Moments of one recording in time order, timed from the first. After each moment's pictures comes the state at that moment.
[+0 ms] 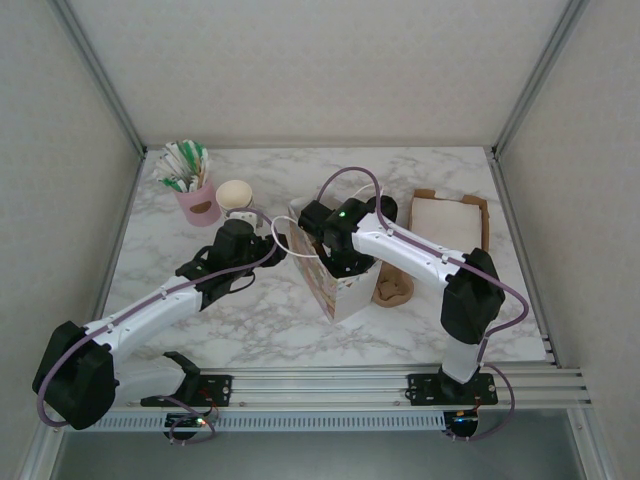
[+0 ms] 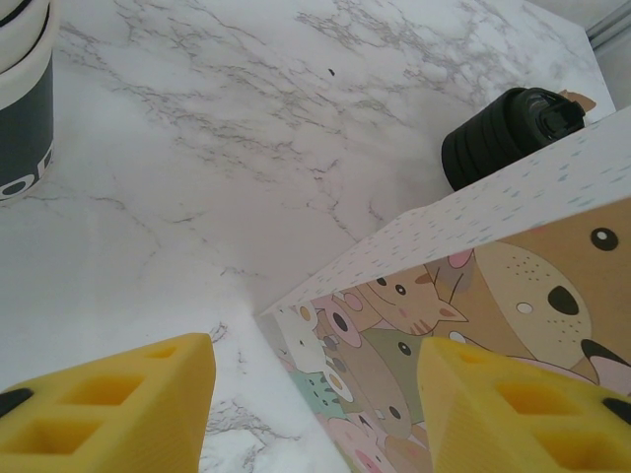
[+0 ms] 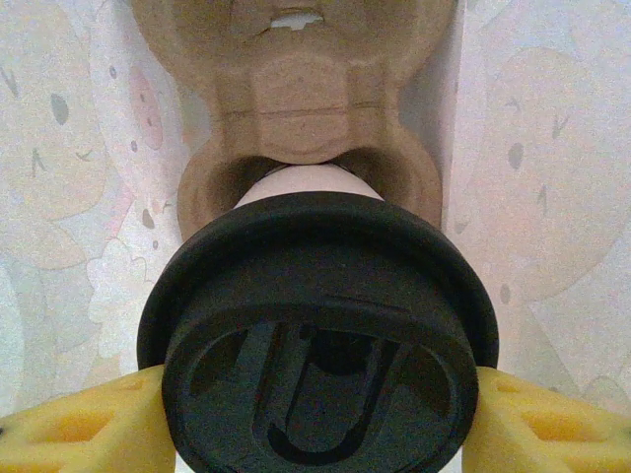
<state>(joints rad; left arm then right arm) -0.54 1.18 0.70 -0.11 -0.04 -0.63 0.91 1.81 1.59 -1.33 0.05 0.38</state>
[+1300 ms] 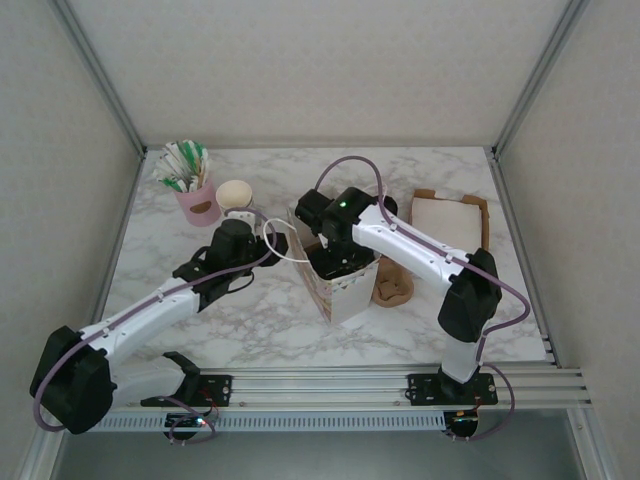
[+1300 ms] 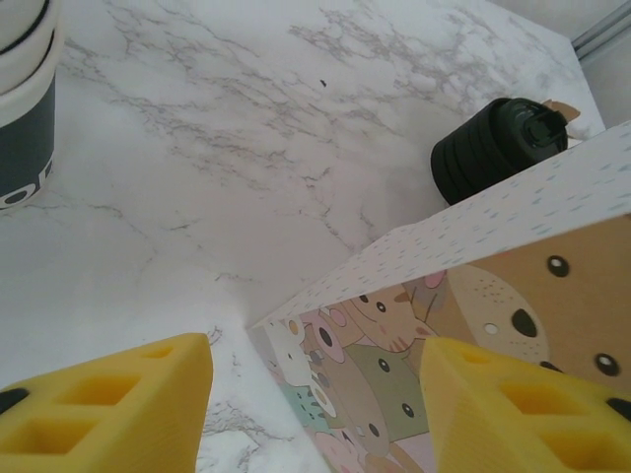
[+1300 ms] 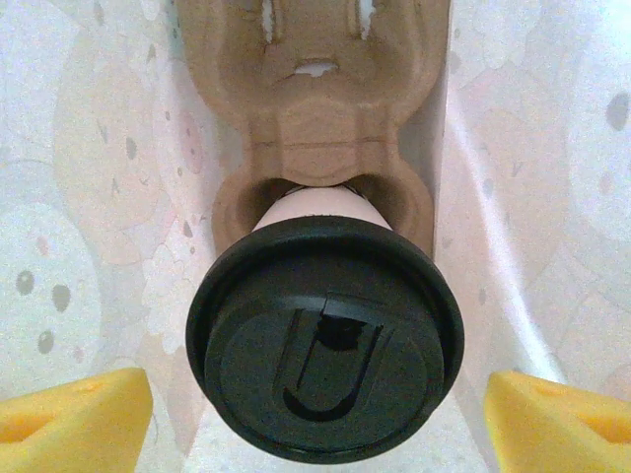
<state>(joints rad) -0.54 1.15 0.70 -0.11 -0.04 -0.63 0.91 1.82 1.74 -1.41 0.03 0.40</state>
